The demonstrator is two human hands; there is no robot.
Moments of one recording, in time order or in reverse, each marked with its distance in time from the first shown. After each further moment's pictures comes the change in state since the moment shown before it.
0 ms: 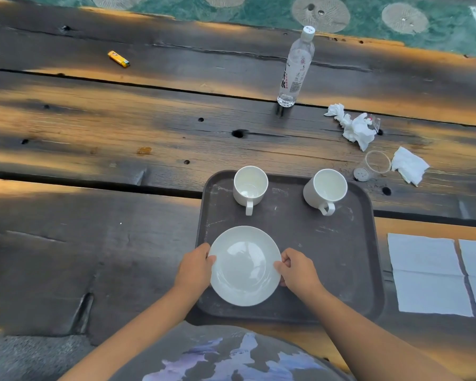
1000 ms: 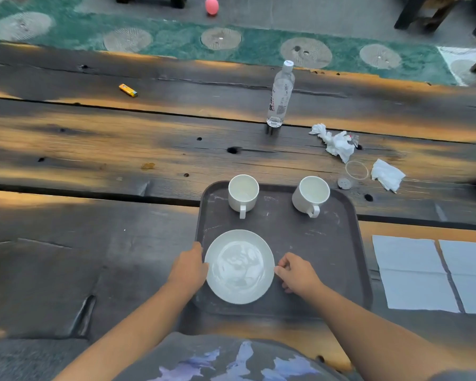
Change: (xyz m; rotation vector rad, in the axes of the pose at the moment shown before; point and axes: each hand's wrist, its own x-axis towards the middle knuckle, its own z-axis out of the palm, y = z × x) left_hand -0.017 0.007 -0.024 0.213 0.015 0.095; right_hand -0.013 0.015 -0.016 -0.002 -0.021 -0.038
